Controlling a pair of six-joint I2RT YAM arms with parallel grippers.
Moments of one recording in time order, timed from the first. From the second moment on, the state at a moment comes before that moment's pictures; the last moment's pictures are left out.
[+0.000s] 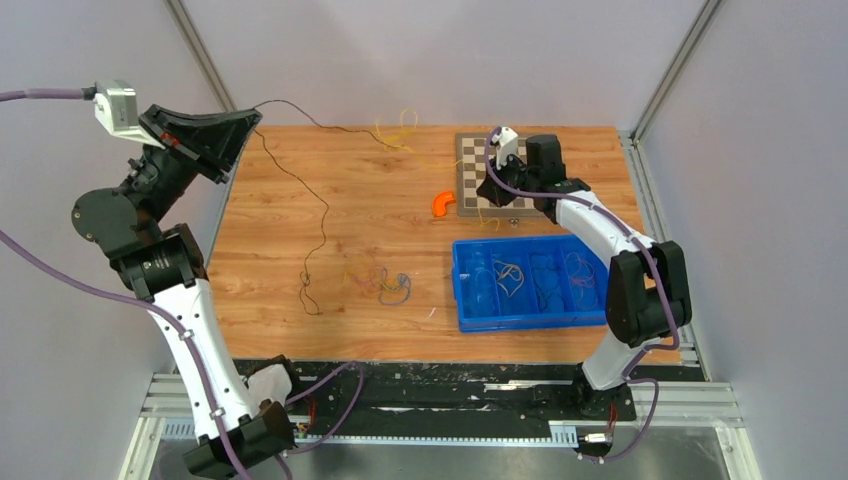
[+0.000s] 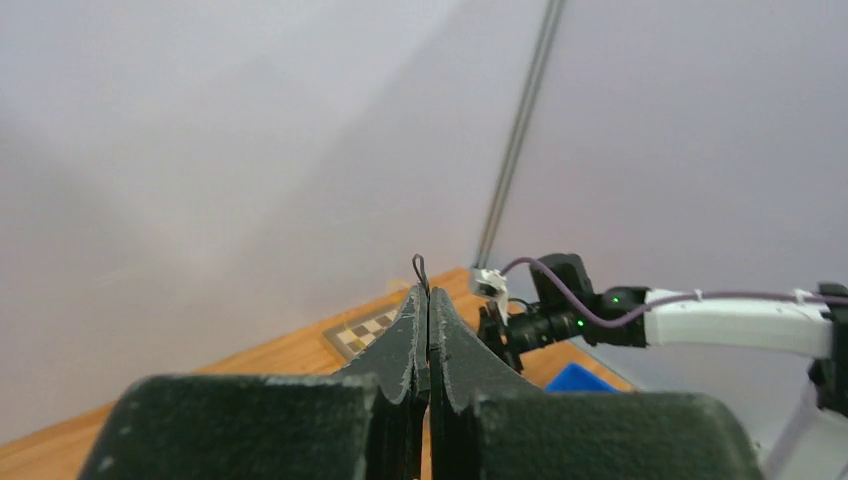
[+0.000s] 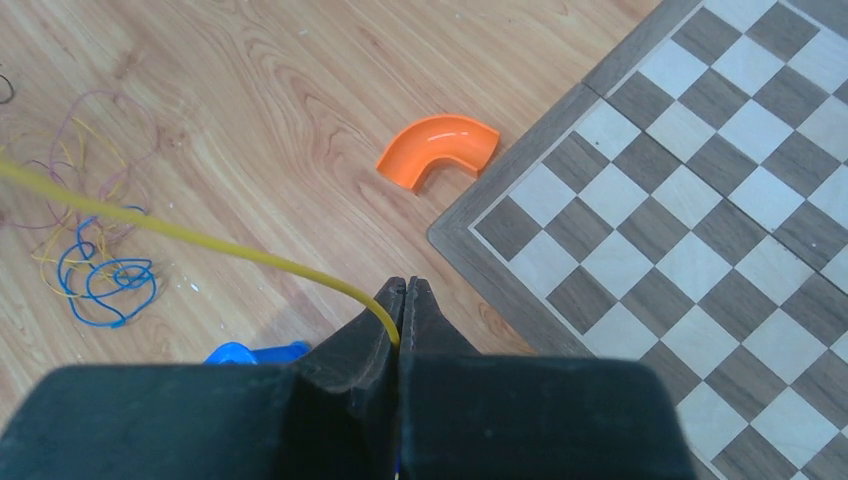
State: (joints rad) left arm 0.44 0.97 1.38 0.37 1.06 -0.89; right arm 0.28 1.69 1.25 -0.13 -0.51 -0.16
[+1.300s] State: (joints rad) left arm 0.70 1.22 0.78 -0.32 0.39 0.05; right arm -0.25 1.68 2.03 -0.11 -0.74 0.22
